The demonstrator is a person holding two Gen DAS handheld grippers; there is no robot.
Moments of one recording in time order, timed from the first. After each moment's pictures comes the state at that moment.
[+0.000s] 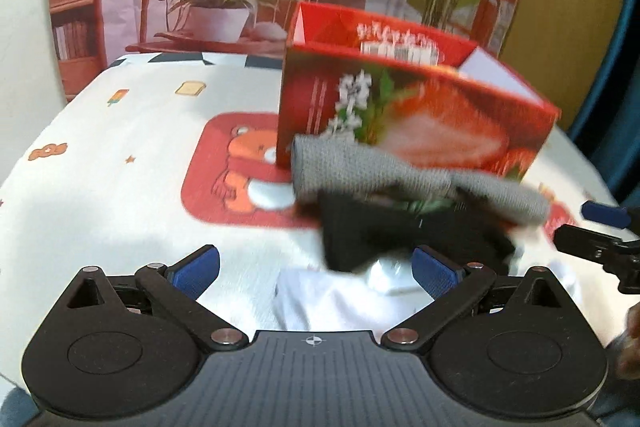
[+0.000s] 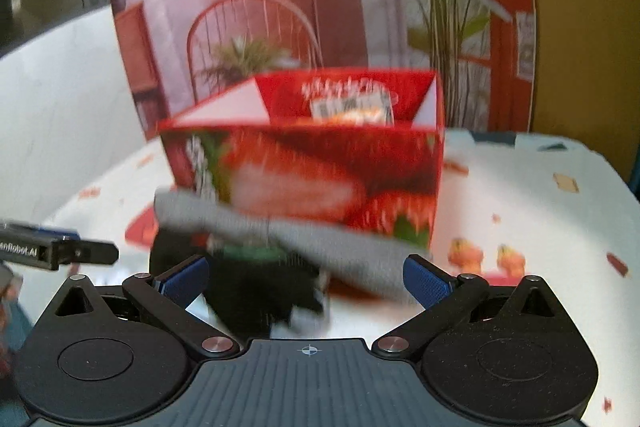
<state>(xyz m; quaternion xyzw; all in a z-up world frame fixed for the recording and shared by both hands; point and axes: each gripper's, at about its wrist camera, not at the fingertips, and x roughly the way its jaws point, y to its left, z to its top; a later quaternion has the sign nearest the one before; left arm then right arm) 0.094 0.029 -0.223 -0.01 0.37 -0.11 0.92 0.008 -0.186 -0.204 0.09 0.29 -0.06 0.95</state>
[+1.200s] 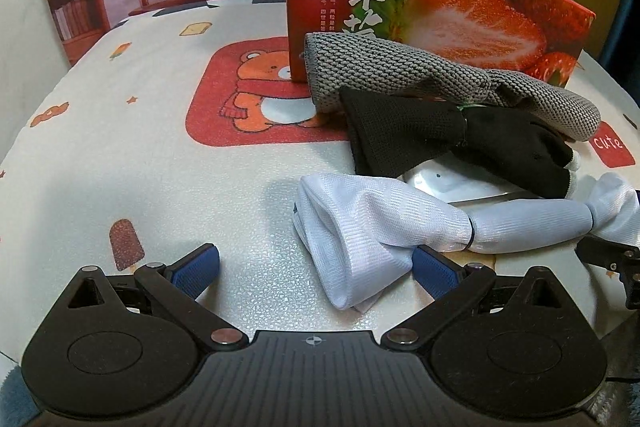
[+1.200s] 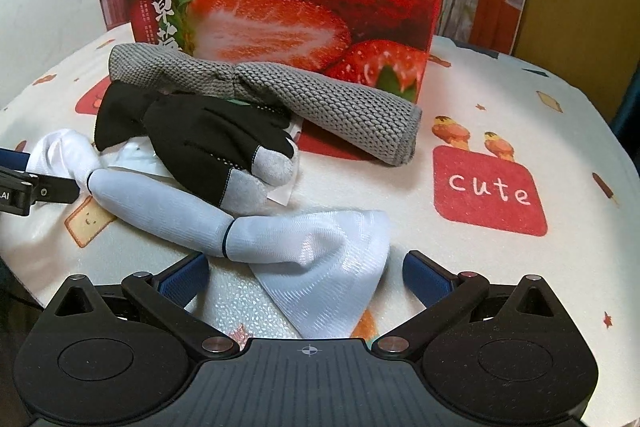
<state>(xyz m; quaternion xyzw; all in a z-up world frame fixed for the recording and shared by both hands) 0.094 0.022 -0.270 0.05 0.43 -0.09 0.90 0.006 -0.170 -0.266 0.05 0.42 -0.10 0.90</state>
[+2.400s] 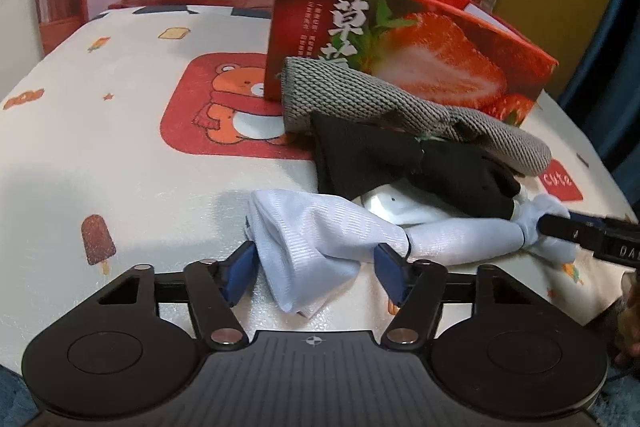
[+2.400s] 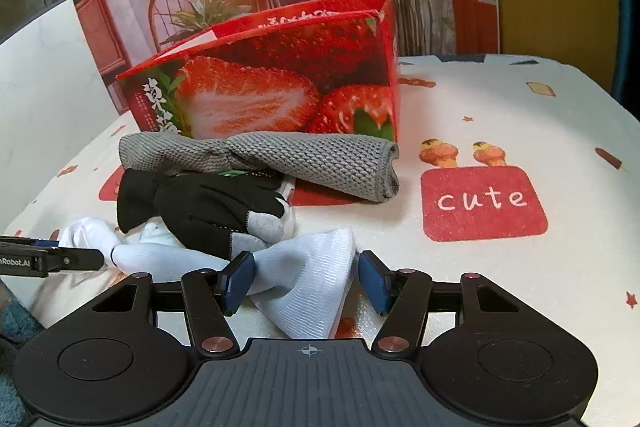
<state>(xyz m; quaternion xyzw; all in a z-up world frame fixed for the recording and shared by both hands) 0.087 0.034 -0.262 -0.04 0.41 -0.14 0.90 -0.013 -0.201 -0.256 0.16 0.33 -0.09 0.93</state>
